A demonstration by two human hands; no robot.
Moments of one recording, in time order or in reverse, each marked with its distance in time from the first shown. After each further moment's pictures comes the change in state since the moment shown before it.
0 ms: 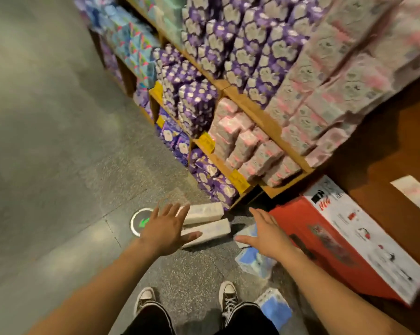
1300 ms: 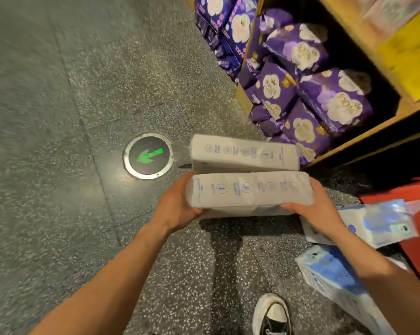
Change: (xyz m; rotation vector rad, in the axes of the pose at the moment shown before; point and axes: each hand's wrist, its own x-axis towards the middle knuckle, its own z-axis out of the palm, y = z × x) left_hand 0.245 -0.128 0.523 -0.819 0.283 -0.451; right_hand 0.436 0.200 0.406 0.550 0.157 -0.139
